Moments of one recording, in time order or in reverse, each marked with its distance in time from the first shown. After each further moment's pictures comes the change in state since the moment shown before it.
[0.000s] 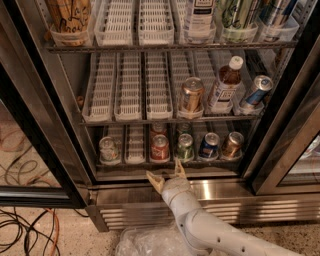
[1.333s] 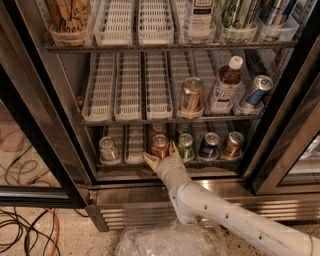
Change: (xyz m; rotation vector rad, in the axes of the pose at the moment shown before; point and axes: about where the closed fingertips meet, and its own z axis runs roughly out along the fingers) arm -0.020 -0.017 0.076 0.016 -0.014 -0.024
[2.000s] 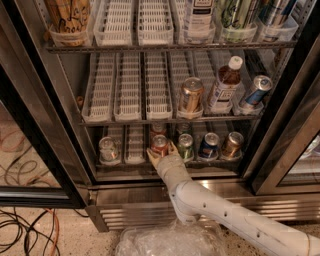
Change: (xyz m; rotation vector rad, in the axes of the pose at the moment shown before) arm -0.002 -0.004 0.007 0.015 -0.004 0.005
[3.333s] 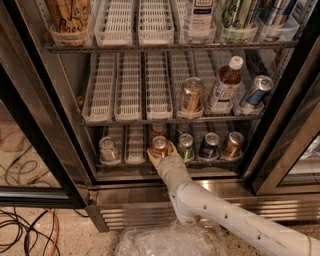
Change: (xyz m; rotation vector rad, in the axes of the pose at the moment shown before) arm -0.002 -0.002 -0.004 0.011 -0.008 0.003
